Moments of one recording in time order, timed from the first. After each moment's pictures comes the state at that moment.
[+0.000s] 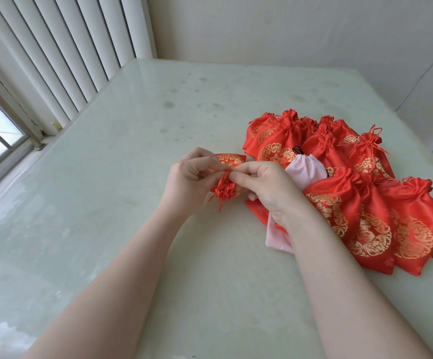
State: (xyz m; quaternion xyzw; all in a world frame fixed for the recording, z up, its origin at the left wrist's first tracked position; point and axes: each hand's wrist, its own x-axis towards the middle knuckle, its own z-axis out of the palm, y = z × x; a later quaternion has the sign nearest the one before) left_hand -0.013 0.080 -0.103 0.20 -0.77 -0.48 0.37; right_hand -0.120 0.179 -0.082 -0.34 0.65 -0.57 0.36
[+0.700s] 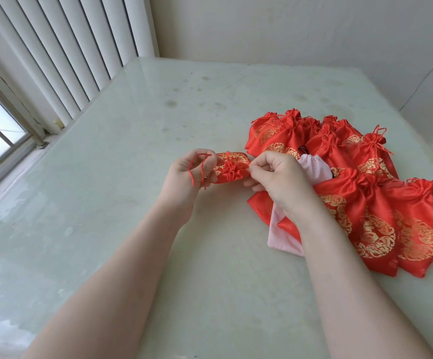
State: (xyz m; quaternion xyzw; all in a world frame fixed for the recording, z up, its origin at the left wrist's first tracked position) left_hand -0.011 0.080 -0.094 0.27 -0.59 -0.69 0.33; right_hand -0.137 0.179 -0.090 -0.36 0.71 -0.56 0.24
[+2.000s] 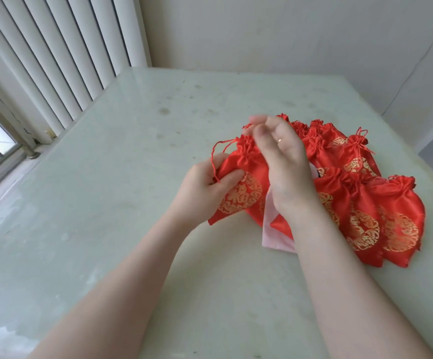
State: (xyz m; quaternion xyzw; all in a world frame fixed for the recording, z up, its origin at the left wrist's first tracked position) left_hand -0.013 0.109 -0.080 0.20 -0.77 -0.53 0.29; right_hand -0.112 0.188 -0.045 -0.37 0.55 -0.73 0.17
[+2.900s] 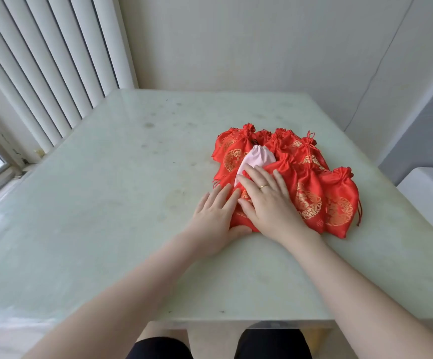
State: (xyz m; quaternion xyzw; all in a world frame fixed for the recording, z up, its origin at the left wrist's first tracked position) left_hand -0.018 0.170 -0.119 0.17 -0.98 -0.14 0.05; right_hand -0.136 0.267 -0.106 -0.55 0.82 -0.15 -0.09
